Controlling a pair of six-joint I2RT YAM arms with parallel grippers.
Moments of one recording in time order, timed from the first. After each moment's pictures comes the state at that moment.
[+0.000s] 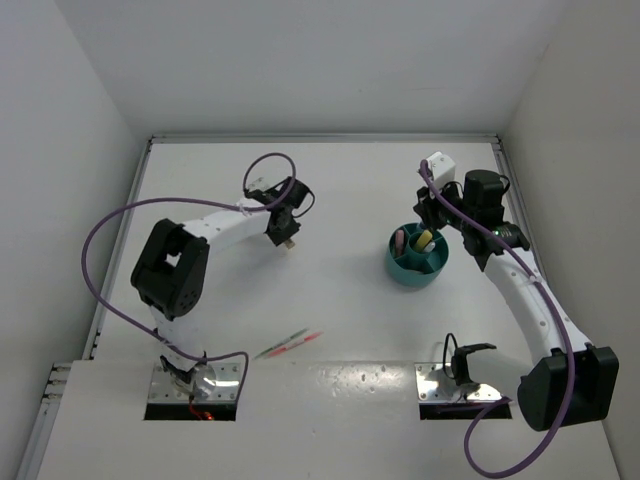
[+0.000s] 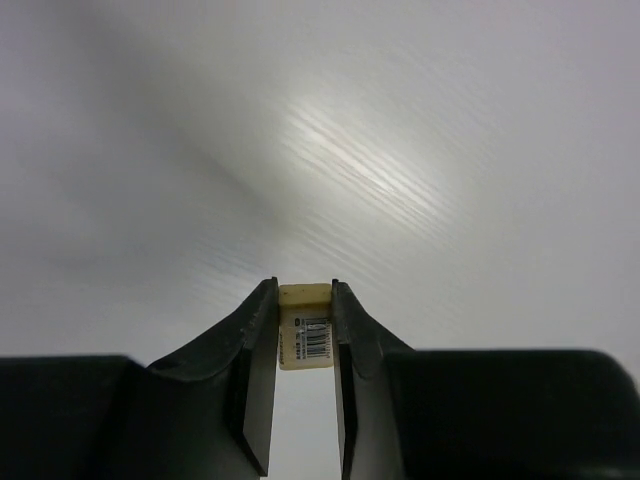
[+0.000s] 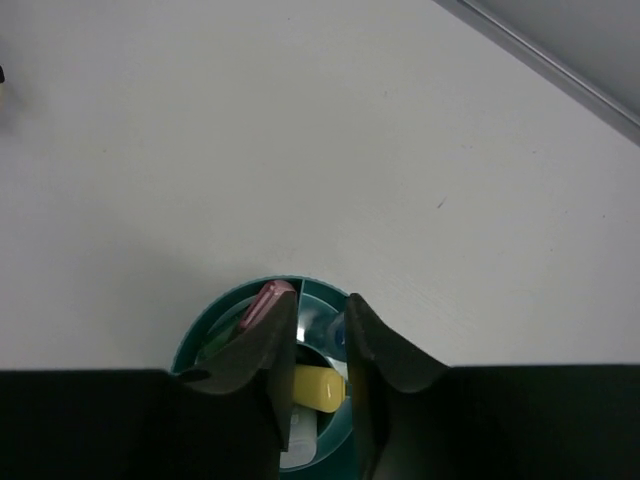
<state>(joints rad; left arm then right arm) -0.54 1.83 1.29 -0.63 -0.41 -1.21 0.12 1.12 0.89 -0.26 -0.33 -0.36</state>
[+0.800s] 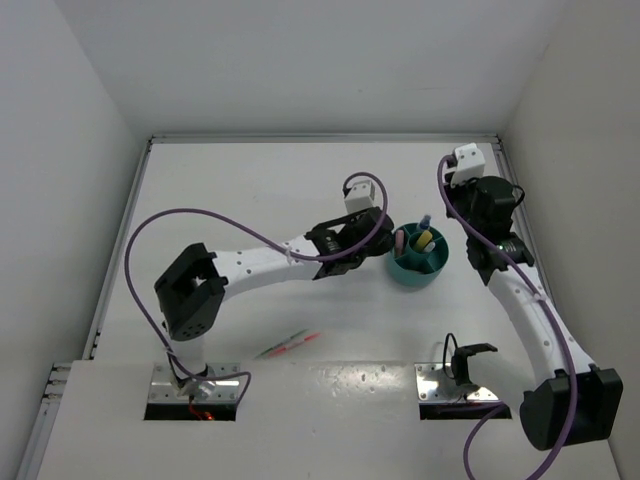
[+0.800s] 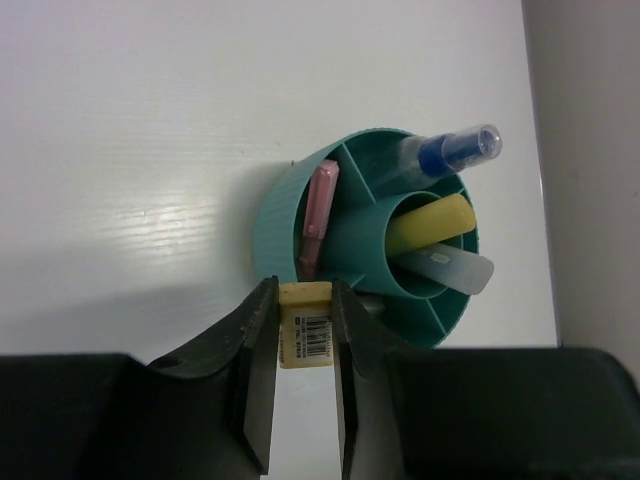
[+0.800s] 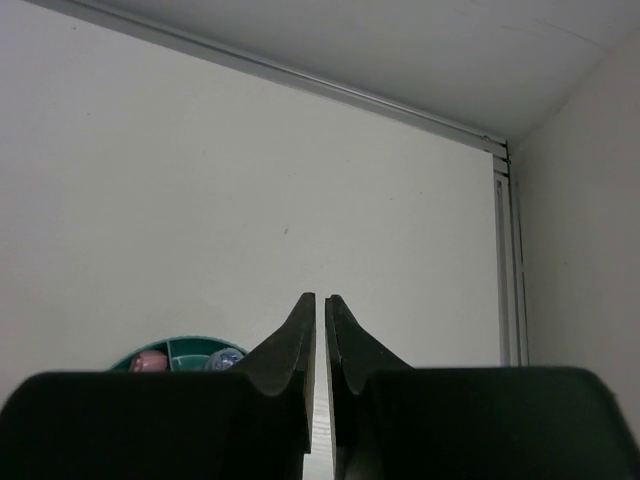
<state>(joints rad) -1.04 1.81 1.42 -0.19 -0.46 -0.92 0.12 1.03 0.81 -0.05 0.03 -0.27</state>
